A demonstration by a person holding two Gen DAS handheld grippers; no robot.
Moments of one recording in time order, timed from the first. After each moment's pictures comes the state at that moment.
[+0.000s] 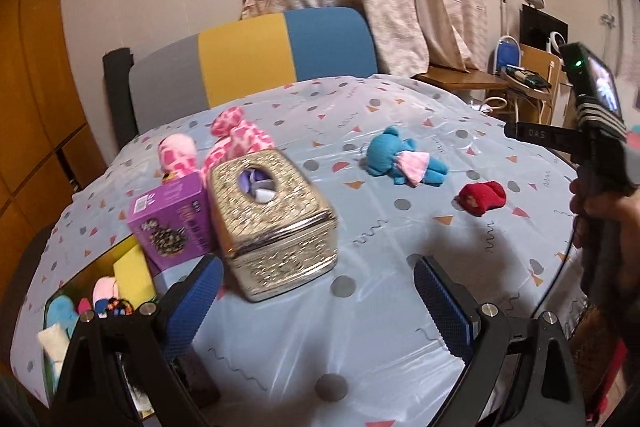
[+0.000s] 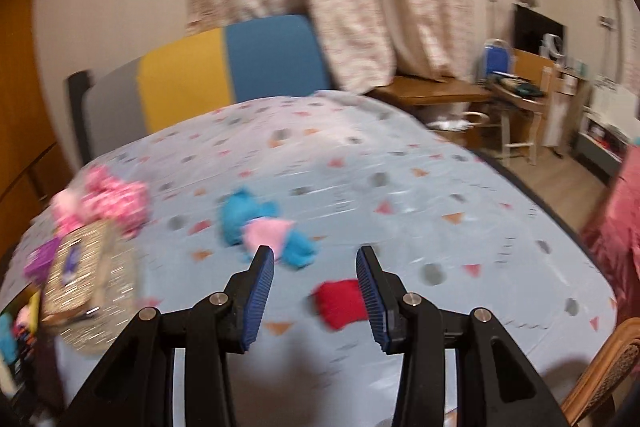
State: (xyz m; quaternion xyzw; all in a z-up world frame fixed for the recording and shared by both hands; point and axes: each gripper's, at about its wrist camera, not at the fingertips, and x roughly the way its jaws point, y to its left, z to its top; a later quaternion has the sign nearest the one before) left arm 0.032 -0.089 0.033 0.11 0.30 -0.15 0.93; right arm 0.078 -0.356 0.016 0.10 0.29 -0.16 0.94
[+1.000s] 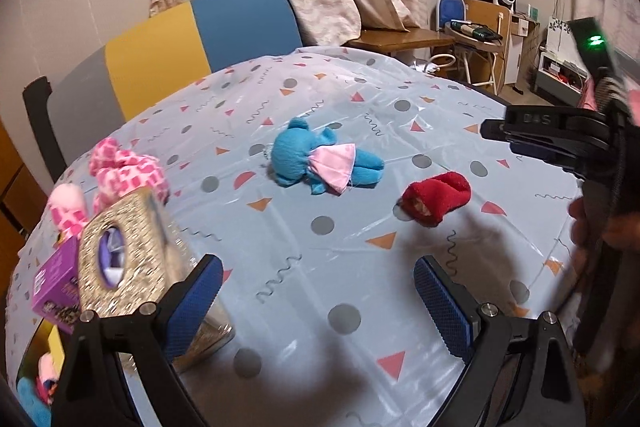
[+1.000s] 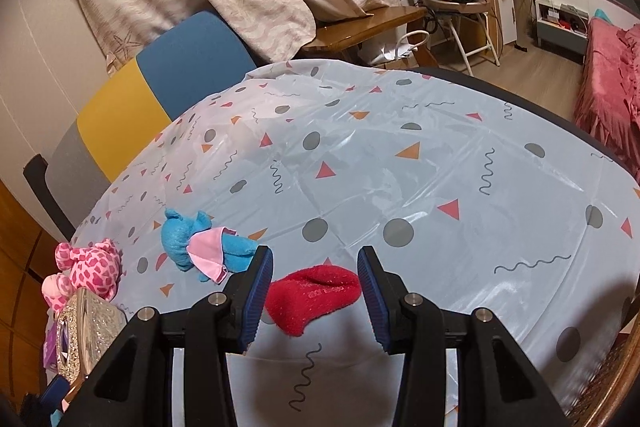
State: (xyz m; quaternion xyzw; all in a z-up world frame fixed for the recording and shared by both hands) left arm 0.106 -0.215 -0.002 0.17 0.34 -0.25 0.89; right arm 0.079 -0.436 -0.026 0.28 0.31 -0.20 0.89
